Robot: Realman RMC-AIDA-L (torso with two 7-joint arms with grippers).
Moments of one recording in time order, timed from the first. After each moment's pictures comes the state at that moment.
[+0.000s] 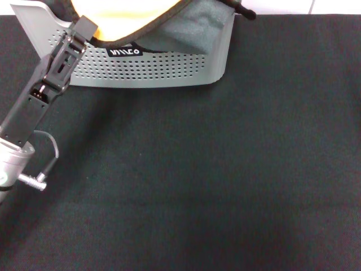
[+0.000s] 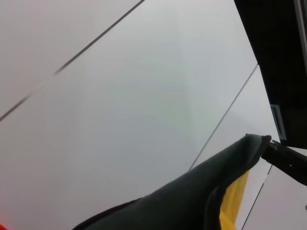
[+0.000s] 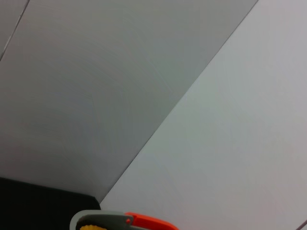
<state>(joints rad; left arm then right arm) -0.39 -2.06 2.13 0.06 -0.29 1.86 -1.10 1.03 2.03 -1.26 -1.88 -2.35 -1.37 2.35</state>
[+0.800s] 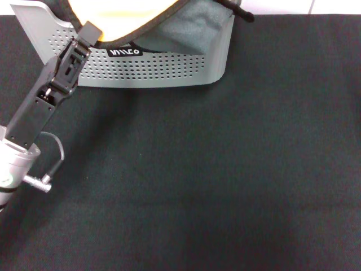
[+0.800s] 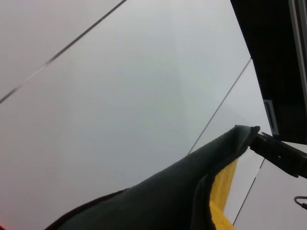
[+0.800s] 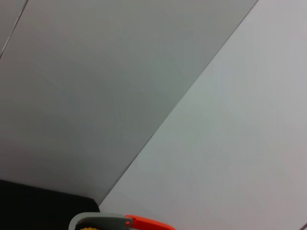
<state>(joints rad) -0.40 -2.07 2.13 0.06 -0.28 1.87 -1.09 1.03 2.03 -1.27 -1.86 -2.35 -1.35 2.35</state>
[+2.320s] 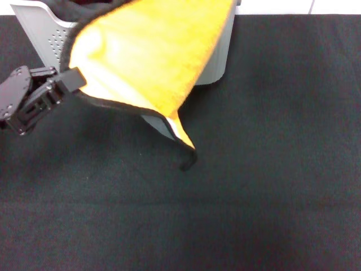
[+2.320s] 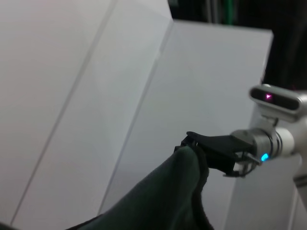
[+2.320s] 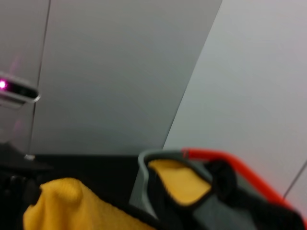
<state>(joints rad) -0.49 -1.77 2.30 0.03 -0.03 2.04 -1.06 0.68 2.02 -1.09 -2.03 -2.05 -1.62 2.36</state>
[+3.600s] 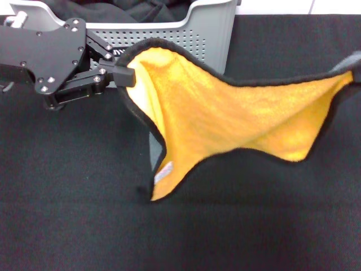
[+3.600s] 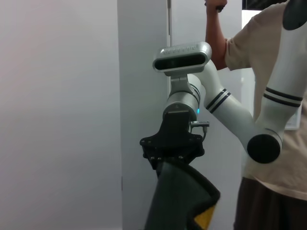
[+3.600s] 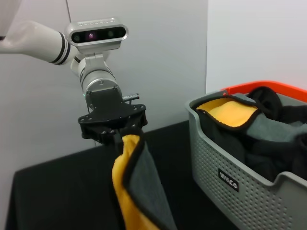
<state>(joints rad) -0.88 -1.63 2.67 0.03 -0.02 2.05 -0.90 0.29 2.02 -0.87 -2.03 -1.67 -1.89 2.37</state>
